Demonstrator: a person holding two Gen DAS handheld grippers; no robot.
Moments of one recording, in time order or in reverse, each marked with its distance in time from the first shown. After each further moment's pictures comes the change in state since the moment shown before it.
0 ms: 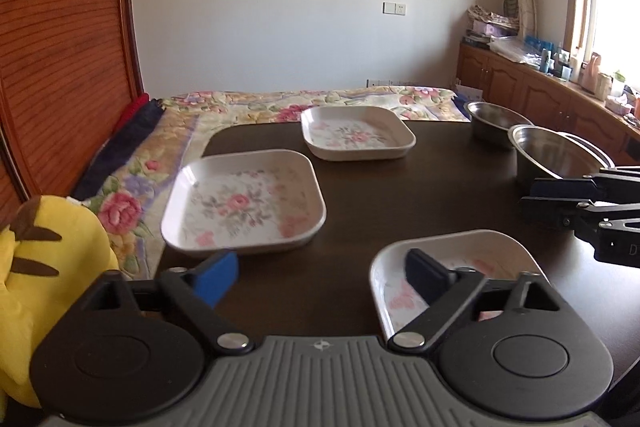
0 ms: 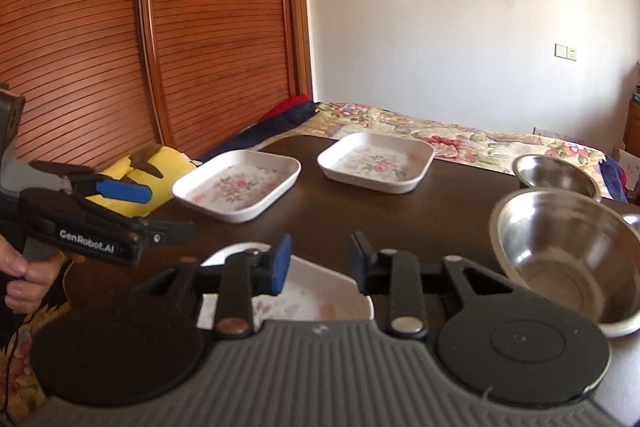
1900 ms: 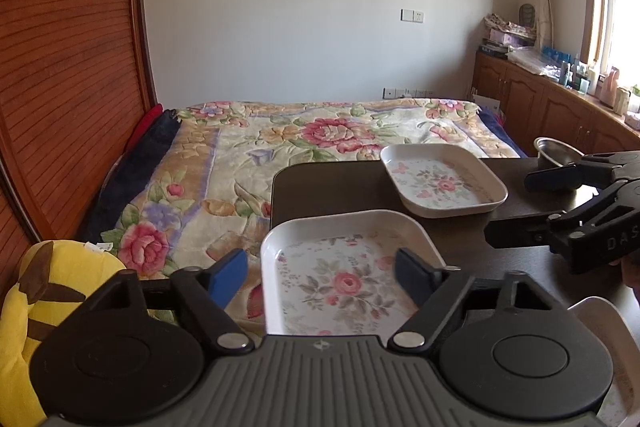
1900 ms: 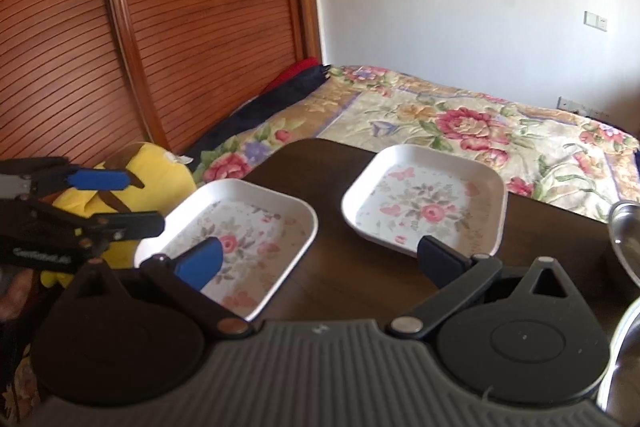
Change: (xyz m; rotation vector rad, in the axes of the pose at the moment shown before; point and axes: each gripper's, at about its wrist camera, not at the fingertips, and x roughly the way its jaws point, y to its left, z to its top) left arm 0.057 0.104 0.057 -0.009 -0.002 -0.004; right arm 0.124 0.021 0.079 0.019 0.169 0.031
